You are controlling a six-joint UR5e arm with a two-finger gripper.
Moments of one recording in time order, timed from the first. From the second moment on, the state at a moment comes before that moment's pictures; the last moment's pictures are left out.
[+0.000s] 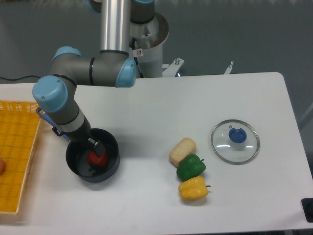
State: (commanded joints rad) arm 1.99 -1.93 -1.68 -0.98 1.71 0.57
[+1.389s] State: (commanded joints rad) arm 2.40 -1.76 -1.70 -1.14 1.63 0.92
